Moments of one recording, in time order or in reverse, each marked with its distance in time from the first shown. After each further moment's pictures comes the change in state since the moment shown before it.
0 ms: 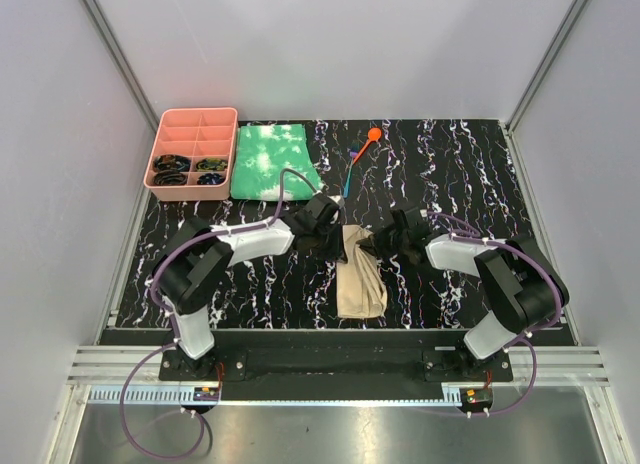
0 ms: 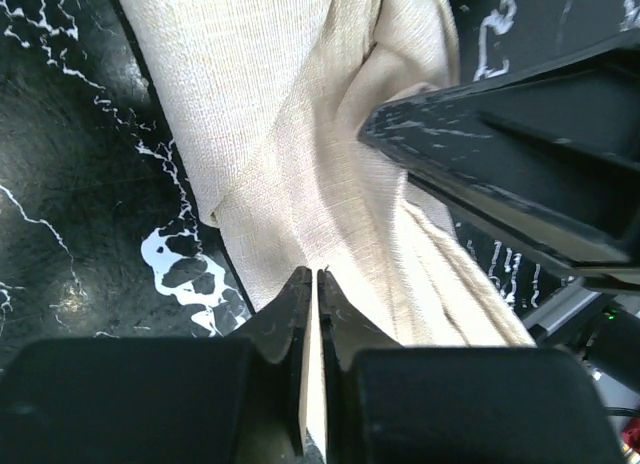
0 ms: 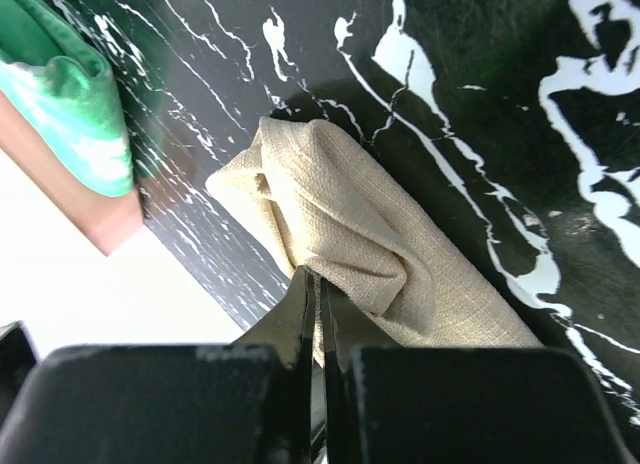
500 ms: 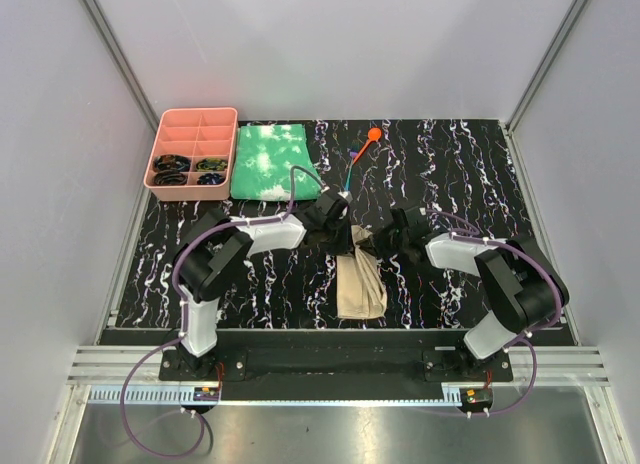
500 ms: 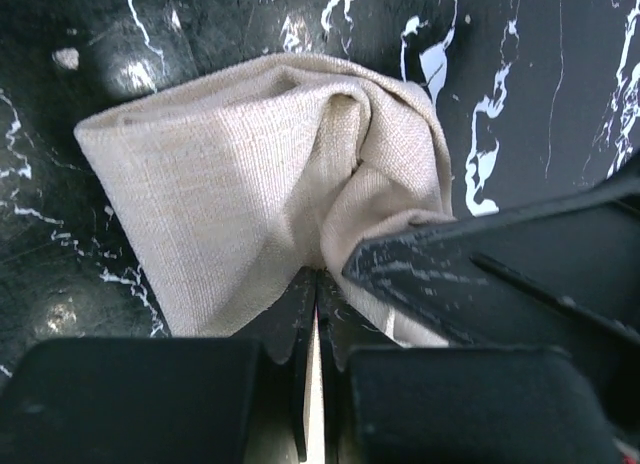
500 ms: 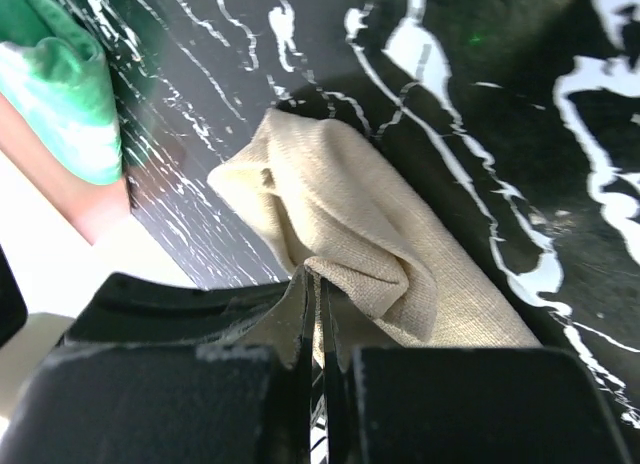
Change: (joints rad) left arm 0.000 0.156 0.108 0.068 0.005 -0.025; right arm -0.002 0.001 0.018 -0.016 -0.021 -0.047
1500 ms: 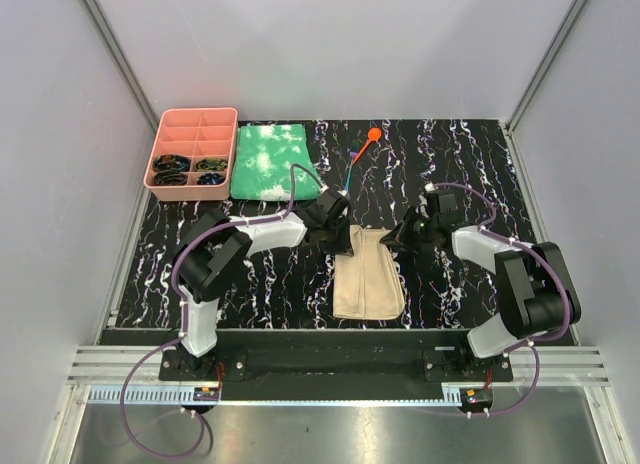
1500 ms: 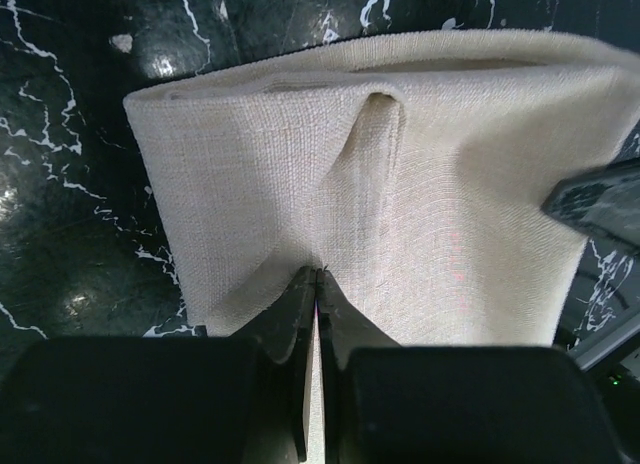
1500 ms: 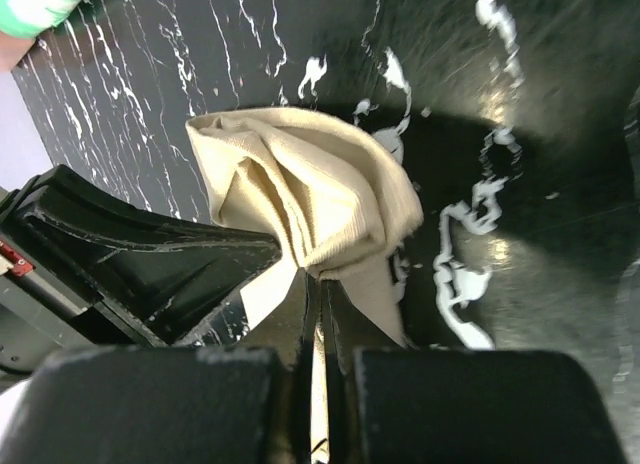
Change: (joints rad) left arm -0.002 -0.009 0.022 -0.073 -0.055 -0.005; right arm -0.264 -0.065 0.014 -0.110 -0.291 -0.729
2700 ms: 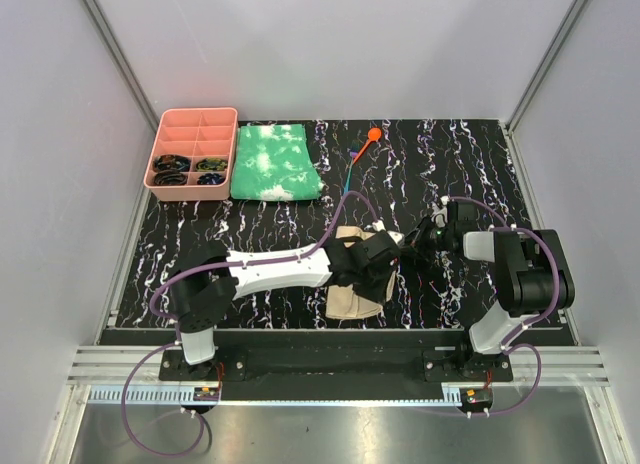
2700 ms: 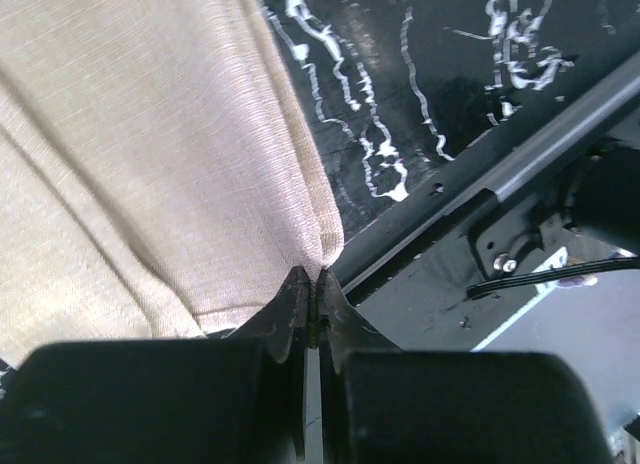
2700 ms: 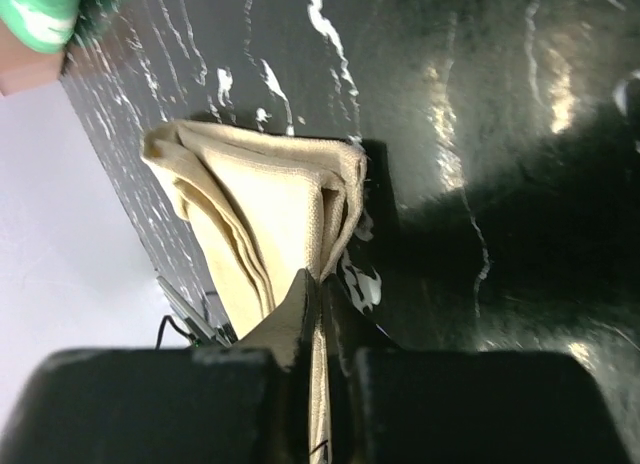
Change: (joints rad) left arm -0.406 -0.126 0.116 -0.285 -0.098 0.002; right arm -0.174 0.122 -0.081 0.119 -0.203 -0.014
